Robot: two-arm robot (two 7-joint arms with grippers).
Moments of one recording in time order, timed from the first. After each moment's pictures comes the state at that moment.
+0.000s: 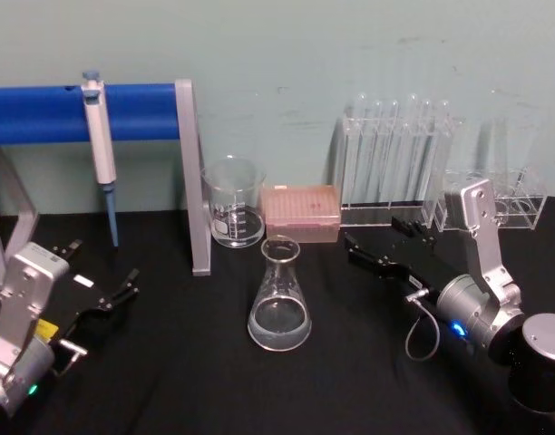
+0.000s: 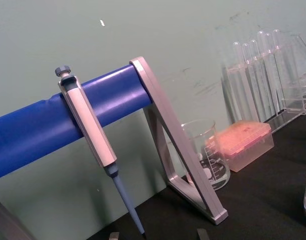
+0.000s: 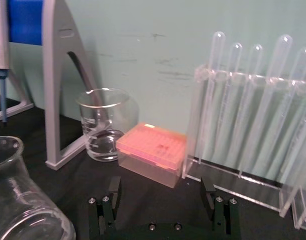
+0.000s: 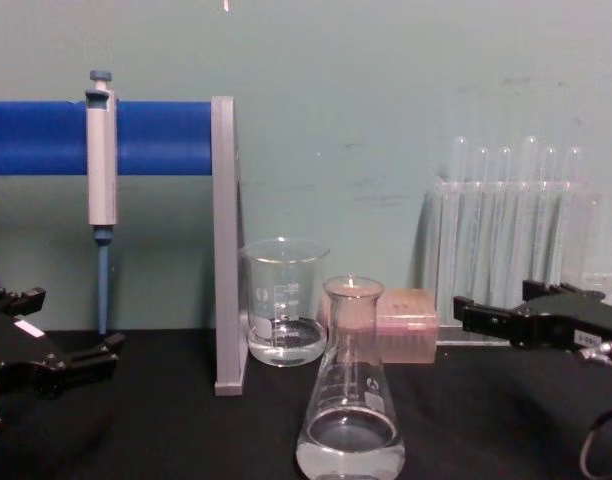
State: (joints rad) left arm -0.20 0.60 0.45 -1.41 -0.25 -0.12 0.03; right arm 0.37 0.30 -0.34 -1.21 0.32 0.00 0.28
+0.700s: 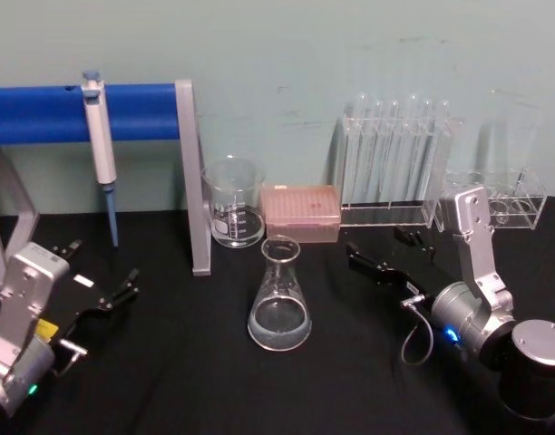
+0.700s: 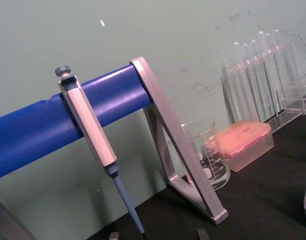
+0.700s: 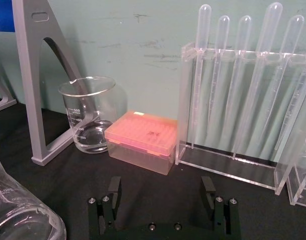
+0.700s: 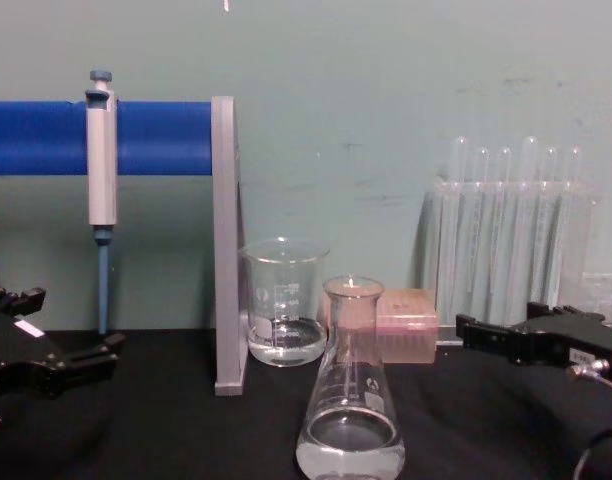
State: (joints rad) left arm -0.20 0.60 0.45 -1.41 -0.25 -0.12 0.03; right arm 0.37 0.24 -0.30 -1.18 0.28 0.03 0.25
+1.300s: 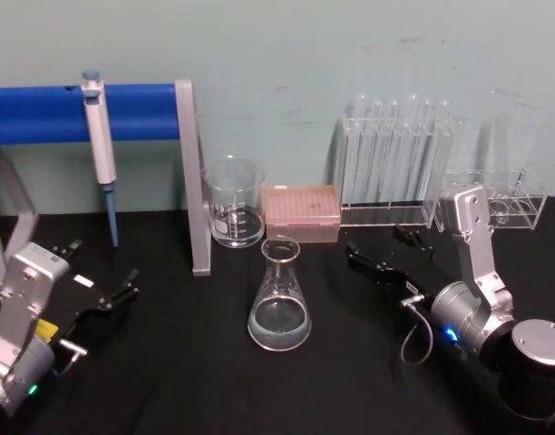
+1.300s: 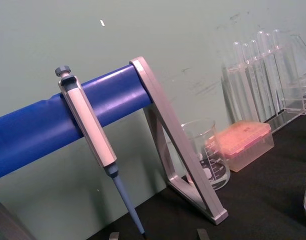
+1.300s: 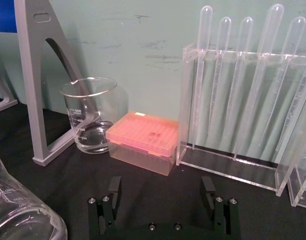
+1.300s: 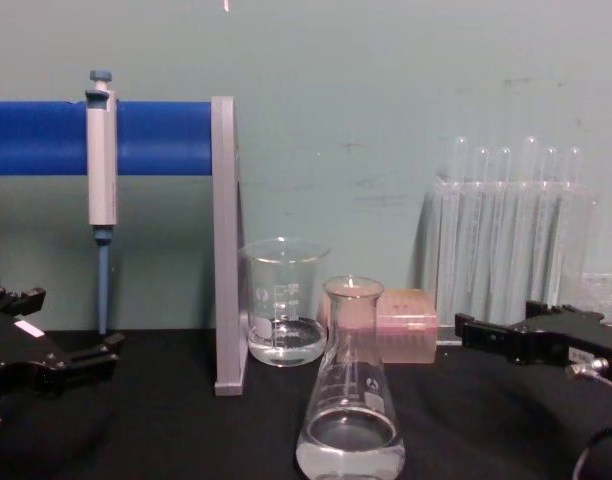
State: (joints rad) left arm -0.20 0.60 0.45 -1.41 -0.25 -0.12 0.03; right arm 0.37 0.24 -0.30 -1.18 0.28 0.03 0.25
